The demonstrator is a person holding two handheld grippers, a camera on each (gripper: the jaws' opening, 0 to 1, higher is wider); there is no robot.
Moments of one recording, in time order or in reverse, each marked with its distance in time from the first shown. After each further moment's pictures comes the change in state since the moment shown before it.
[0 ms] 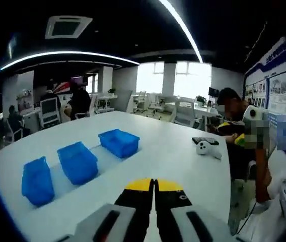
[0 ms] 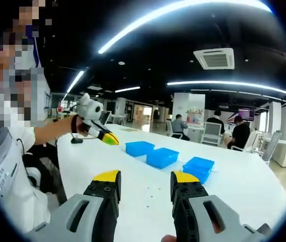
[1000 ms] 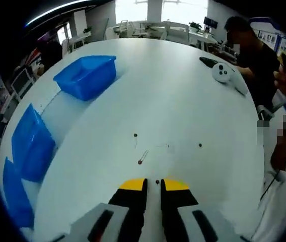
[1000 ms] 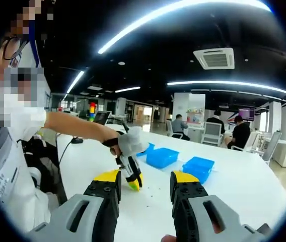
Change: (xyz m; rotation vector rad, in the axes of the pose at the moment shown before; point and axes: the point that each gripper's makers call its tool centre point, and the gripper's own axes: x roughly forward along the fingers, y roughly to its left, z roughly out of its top) left arm 0.151 -0.011 -0.116 0.051 0.778 -0.171; right arm -0.002 0.000 0.000 -0.001 0.000 0.005
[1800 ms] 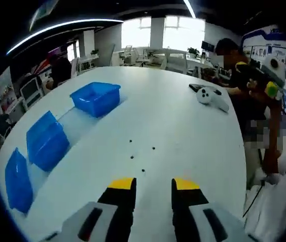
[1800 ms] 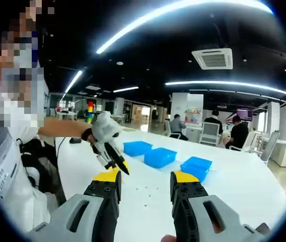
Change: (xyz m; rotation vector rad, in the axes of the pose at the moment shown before) left arm -0.045 -0.012 -0.010 0.020 -0.214 0.073; right arm -0.005 -0.004 0.001 0.001 -0.003 -0.019
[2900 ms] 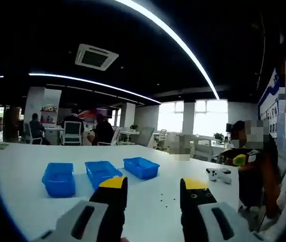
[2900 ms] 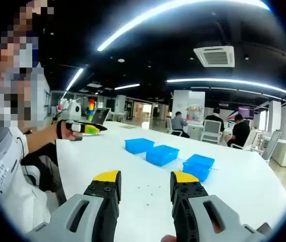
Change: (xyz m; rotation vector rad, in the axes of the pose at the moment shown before) left arm -0.185 0.018 -0.020 -0.172 -0.847 0.253; right arm 0.010 0.002 -0.008 -0.001 0.028 0.011
